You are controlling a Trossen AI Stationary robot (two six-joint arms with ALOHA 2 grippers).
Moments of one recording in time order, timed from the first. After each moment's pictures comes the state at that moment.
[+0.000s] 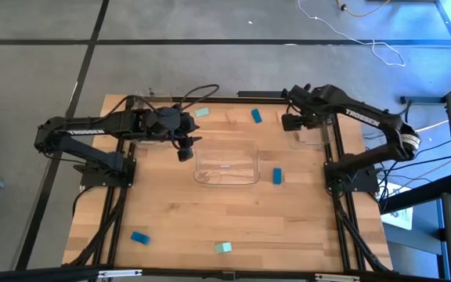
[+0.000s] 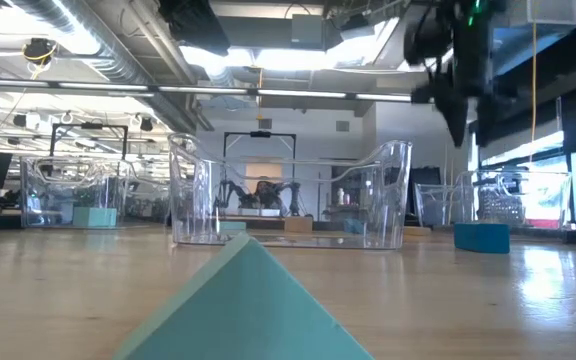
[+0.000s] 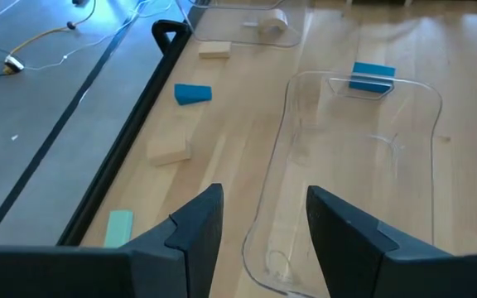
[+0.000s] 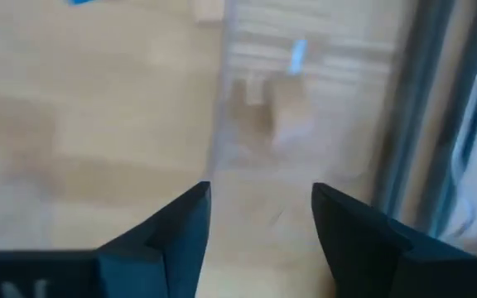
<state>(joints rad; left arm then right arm) 0.10 1.17 1.16 -0.61 -0.27 -0.02 -0.58 1.36 1.21 -1.32 0.13 0.85</state>
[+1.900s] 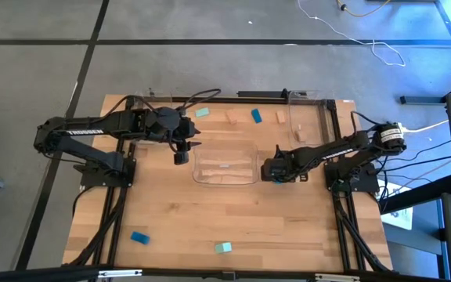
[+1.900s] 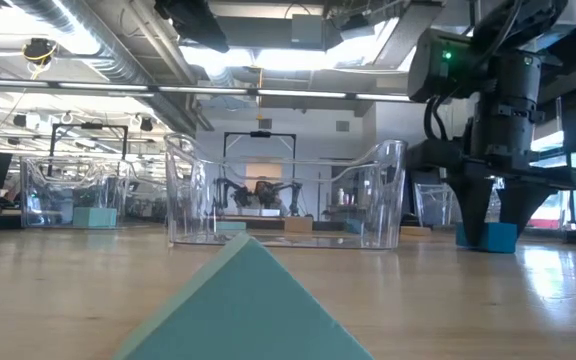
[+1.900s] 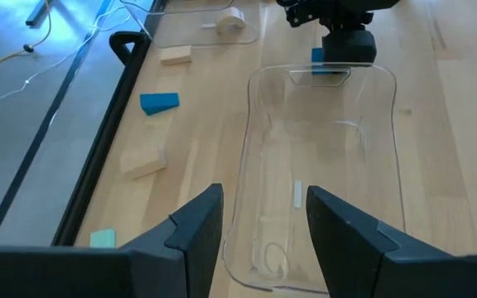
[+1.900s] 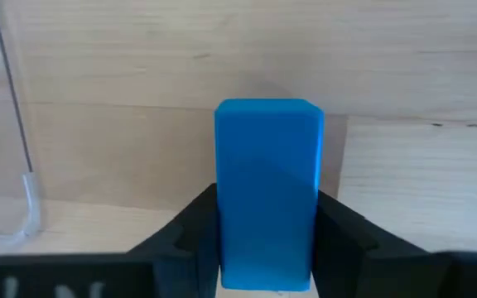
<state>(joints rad) 0.10 1.16 1.16 -0.63 -0.16 0.09 0.07 1.55 0.71 -0.59 0.06 1.63</state>
